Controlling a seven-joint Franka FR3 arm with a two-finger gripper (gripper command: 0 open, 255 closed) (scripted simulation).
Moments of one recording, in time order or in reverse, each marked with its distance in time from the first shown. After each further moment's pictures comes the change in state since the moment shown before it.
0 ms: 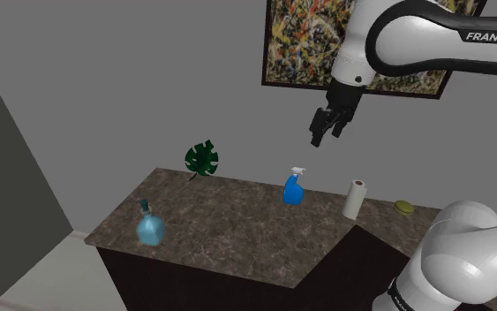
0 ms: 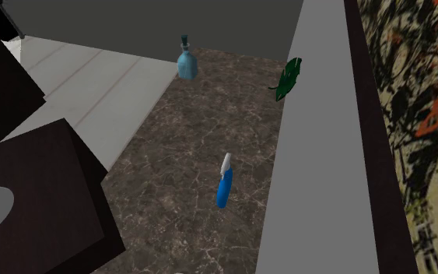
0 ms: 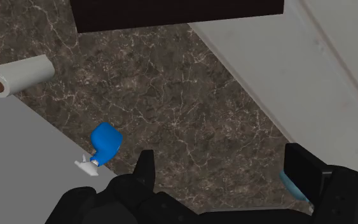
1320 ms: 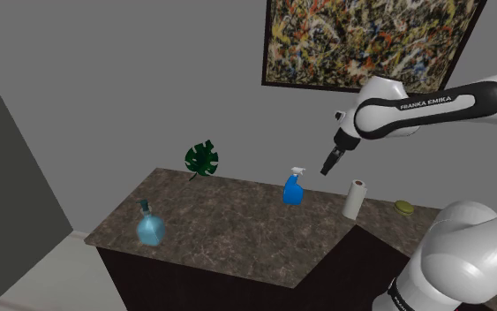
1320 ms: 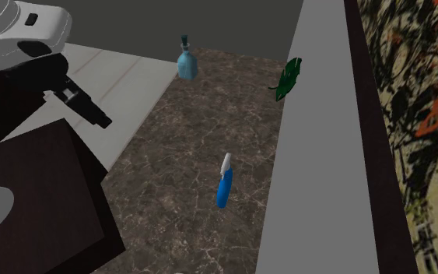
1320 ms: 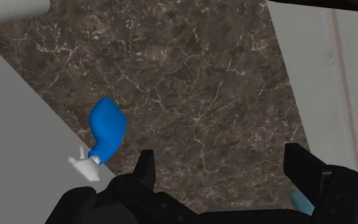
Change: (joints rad) arm -0.003 0.163 -0.477 -0.348 -0.138 0.619 -0.596
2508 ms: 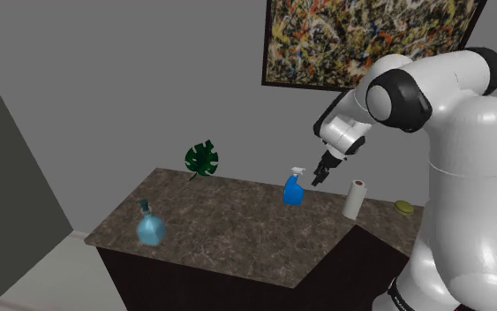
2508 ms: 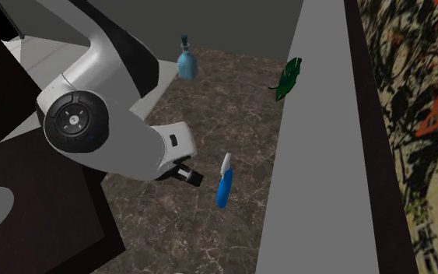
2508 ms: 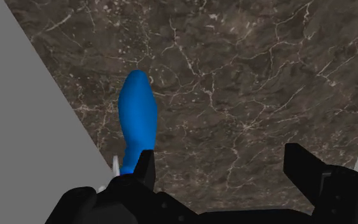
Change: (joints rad) arm 0.394 1.019 -0.553 0.409 1.214 0.090 -1.388
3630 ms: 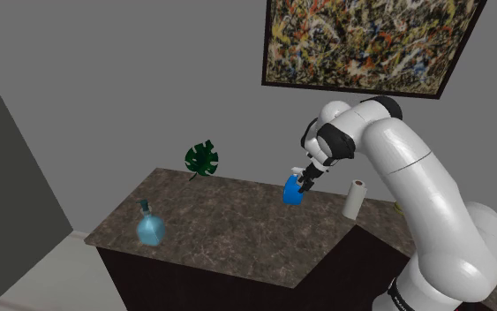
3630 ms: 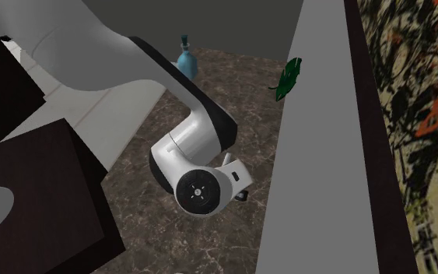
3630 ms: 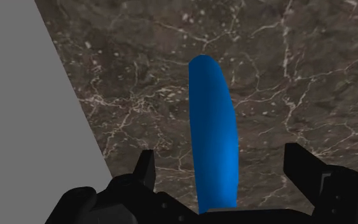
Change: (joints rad) arm -0.417 0.553 0.327 0.531 0.310 -0.196 -0.296
